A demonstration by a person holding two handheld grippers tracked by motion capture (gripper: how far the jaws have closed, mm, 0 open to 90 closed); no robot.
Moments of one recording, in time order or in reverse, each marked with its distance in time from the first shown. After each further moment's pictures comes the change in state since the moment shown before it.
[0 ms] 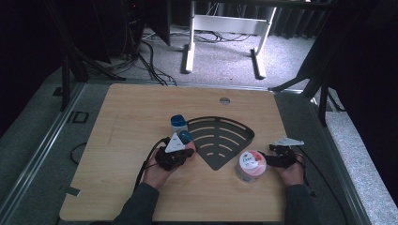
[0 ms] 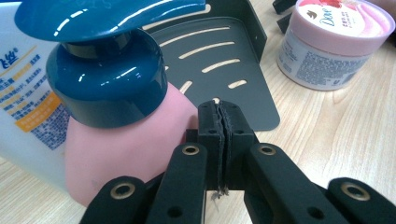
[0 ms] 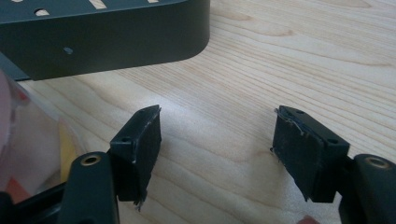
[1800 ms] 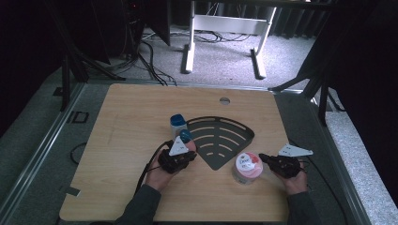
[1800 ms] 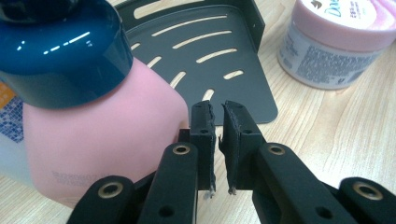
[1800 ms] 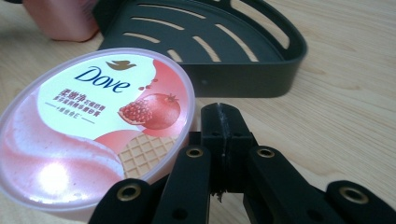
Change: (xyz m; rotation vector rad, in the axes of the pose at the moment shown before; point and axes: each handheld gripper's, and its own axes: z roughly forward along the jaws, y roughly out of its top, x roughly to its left) left arm -0.009 -0.005 0.007 0.024 0.002 0.012; right arm 0.037 0.003 -0.051 -0.134 0.195 -0.107
